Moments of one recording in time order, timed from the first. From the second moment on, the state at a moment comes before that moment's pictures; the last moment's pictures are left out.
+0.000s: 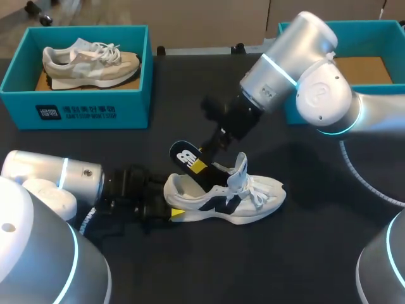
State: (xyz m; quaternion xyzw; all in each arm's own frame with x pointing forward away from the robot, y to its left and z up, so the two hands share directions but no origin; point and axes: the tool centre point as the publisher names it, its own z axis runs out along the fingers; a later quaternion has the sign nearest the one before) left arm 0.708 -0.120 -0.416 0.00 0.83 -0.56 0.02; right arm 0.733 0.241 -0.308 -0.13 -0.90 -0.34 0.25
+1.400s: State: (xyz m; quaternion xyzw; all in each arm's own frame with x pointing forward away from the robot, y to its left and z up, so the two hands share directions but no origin) left arm 0.709 -0.120 -0.416 0.00 0.83 -0.56 0.02; right arm 0.765 0.262 -0.290 -0.05 -0.91 -0.36 0.20
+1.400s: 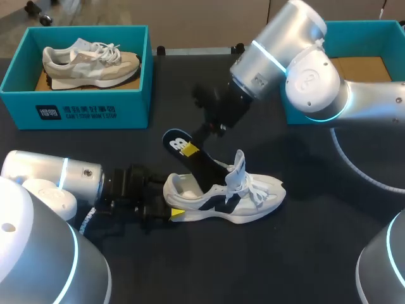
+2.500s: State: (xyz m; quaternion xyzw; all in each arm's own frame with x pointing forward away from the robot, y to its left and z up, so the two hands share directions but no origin) left arm 0.709 -0.120 -0.416 0.00 0.83 -0.56 0.02; right arm 0.793 0.266 -0.284 -0.02 -0.91 -0.39 0.16
